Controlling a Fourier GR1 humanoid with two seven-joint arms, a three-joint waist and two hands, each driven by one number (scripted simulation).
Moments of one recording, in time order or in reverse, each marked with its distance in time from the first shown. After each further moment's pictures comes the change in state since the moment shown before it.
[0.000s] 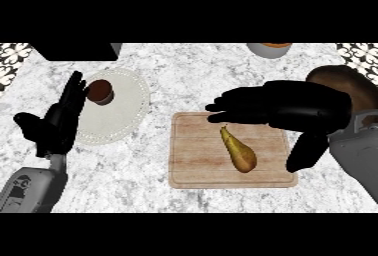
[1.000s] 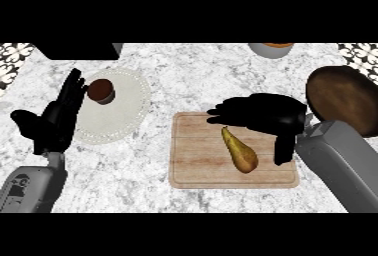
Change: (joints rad) left arm -0.008 -0.042 0.070 -0.005 -0.063 -0.067 0.023; right arm 0.072 0.122 0.048 0.173 0.369 -0.044 -0.054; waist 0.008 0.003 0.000
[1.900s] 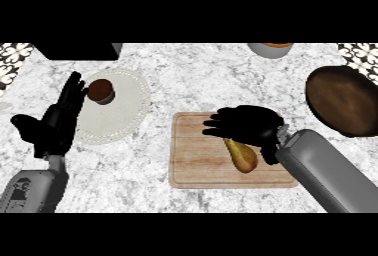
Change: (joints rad) left arm 0.022 -0.043 0.042 -0.012 -0.043 -0.037 -0.005; right arm 0.013 0.067 0.108 0.073 0.306 -0.065 -0.037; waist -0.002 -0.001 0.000
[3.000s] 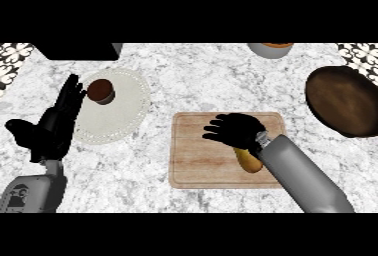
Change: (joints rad) left arm 0.032 -0.039 0.040 -0.056 -0.046 -0.040 0.031; right arm 0.022 0.152 -0.014 0.253 0.330 -0.110 -0.065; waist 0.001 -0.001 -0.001
